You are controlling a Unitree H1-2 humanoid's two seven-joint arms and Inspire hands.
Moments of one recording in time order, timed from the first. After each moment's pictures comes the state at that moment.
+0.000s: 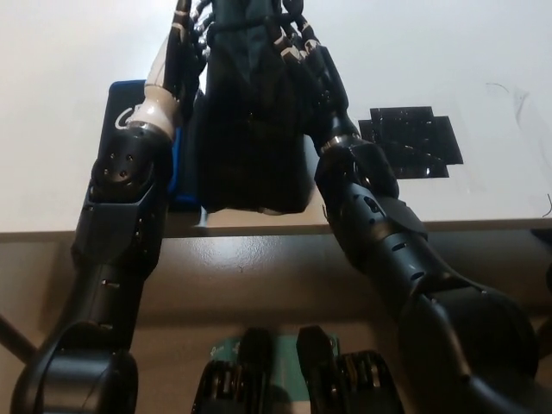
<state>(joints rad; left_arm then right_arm) -0.94 0.10 0.13 0.72 -0.12 -0.09 -0.12 -1.18 0.14 -0.26 1.31 0.45 -0.43 0.29</state>
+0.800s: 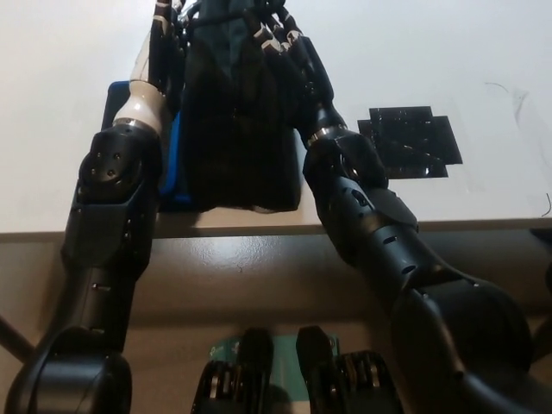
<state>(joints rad) -0.92 0.12 0.15 0.68 -0.14 -0.07 -0.10 -1.21 0.15 -0.24 1.32 0.41 -0.42 0.27</state>
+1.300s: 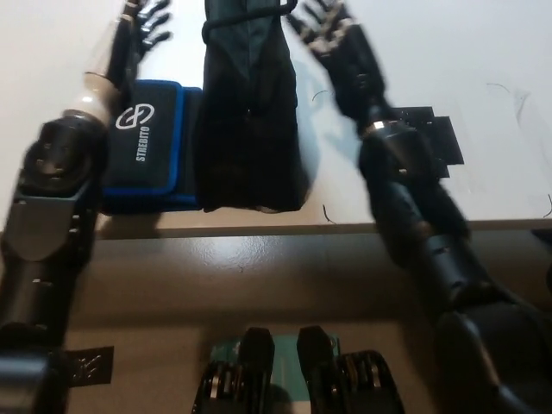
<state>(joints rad) -0.91 0.30 0.06 0.65 -0.08 -0.08 -0.15 -1.07 0.02 -0.16 1.05 0.28 -0.43 0.19</state>
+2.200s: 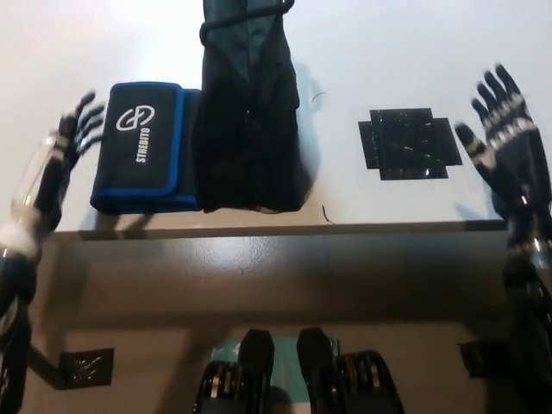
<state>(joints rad) -0.40 0.37 0.11 0.15 -0.08 -0.05 -0.16 -0.46 -0.13 -0.17 0.33 0.27 -0.32 0.17</state>
